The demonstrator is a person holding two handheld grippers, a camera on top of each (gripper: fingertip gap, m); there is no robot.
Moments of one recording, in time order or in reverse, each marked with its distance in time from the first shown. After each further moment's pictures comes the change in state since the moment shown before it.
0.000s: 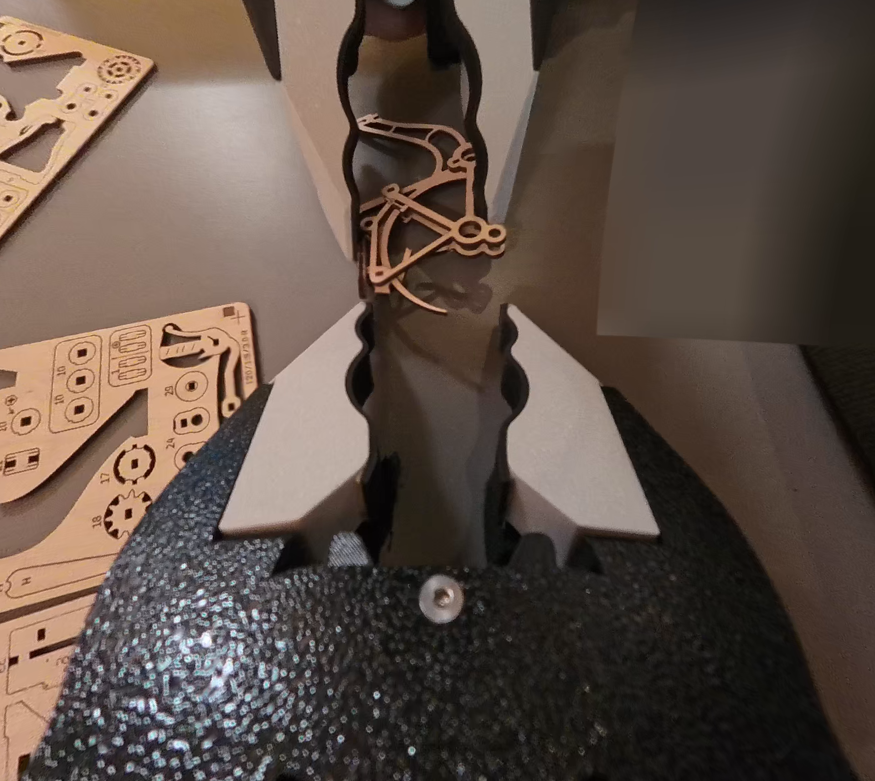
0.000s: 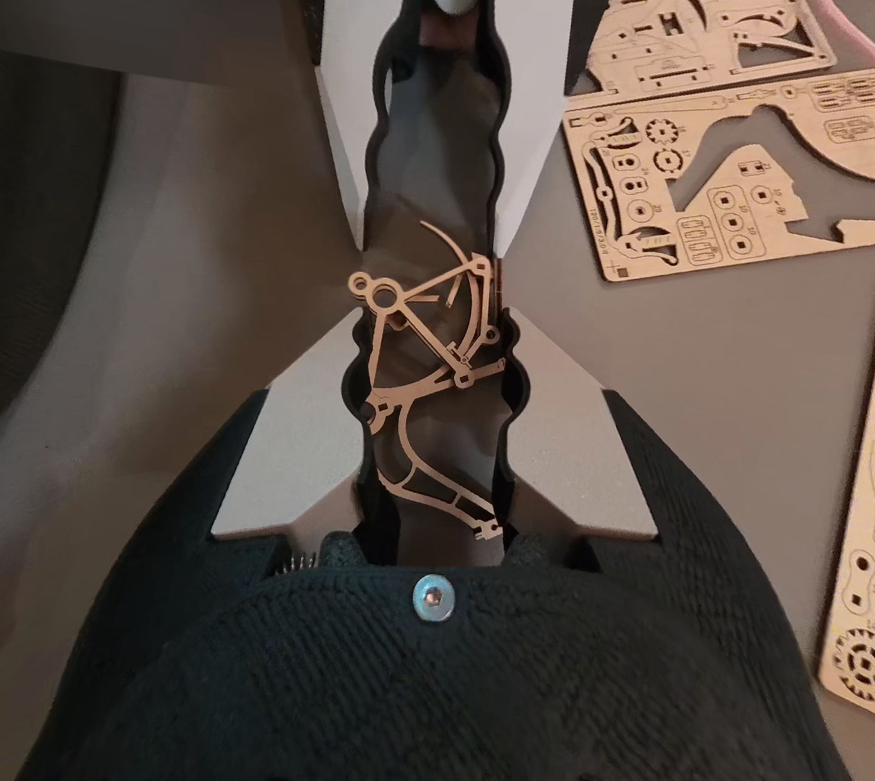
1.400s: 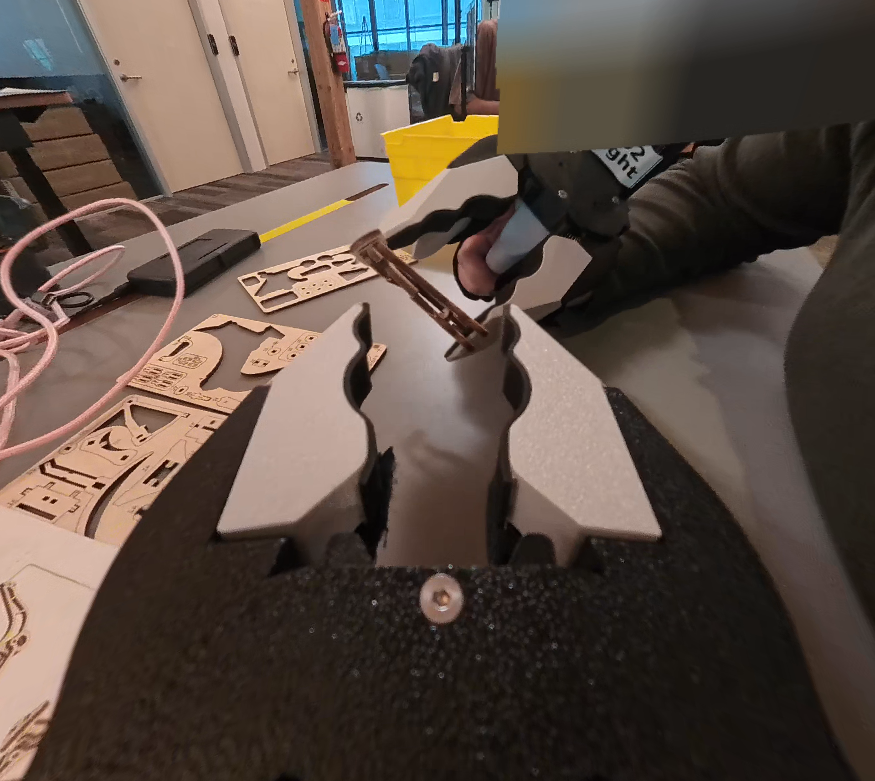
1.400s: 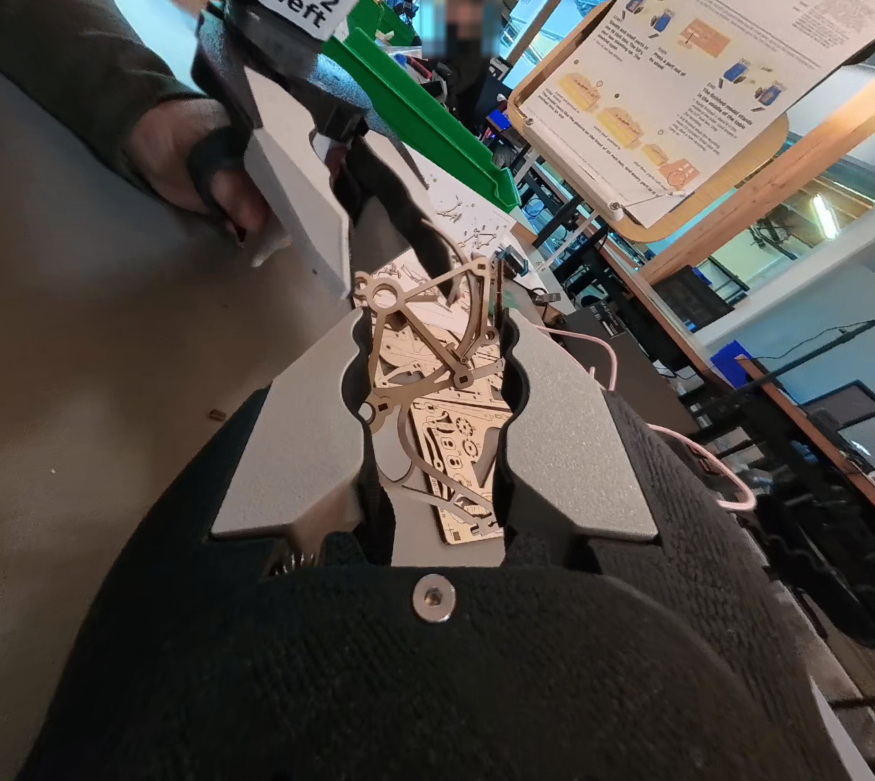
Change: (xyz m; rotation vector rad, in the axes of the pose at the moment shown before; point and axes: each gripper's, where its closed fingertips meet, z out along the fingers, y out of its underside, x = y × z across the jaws) left arm 0.005 -0.039 -0.091 0.577 -0.584 -0.124; right arm 0.012 -0.113 -0.003 0.552 0.470 -0.539
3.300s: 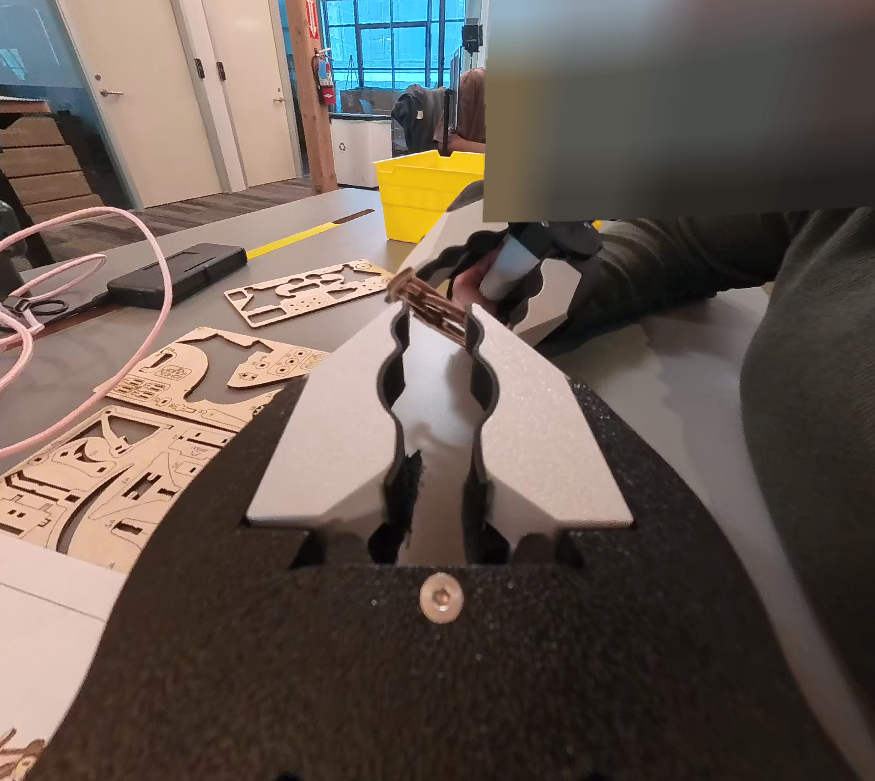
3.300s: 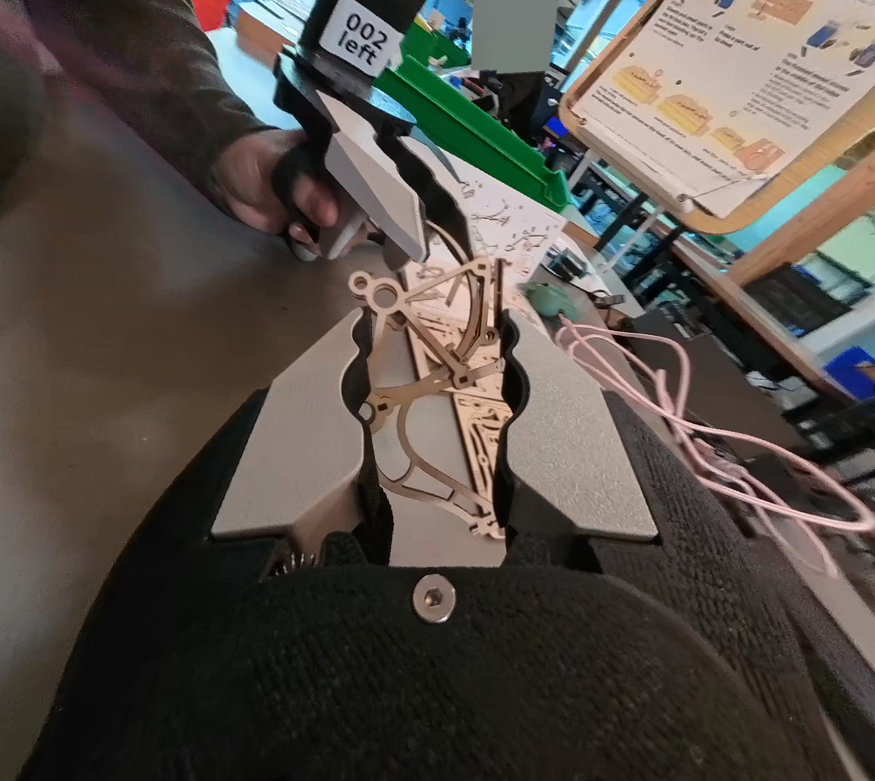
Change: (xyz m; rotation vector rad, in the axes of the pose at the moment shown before) left arm -0.002 -0.009 -0.004 0.073 0.043 -0.062; right arm -0.013 0.001 -0.009 0.043 -0.135 0.117
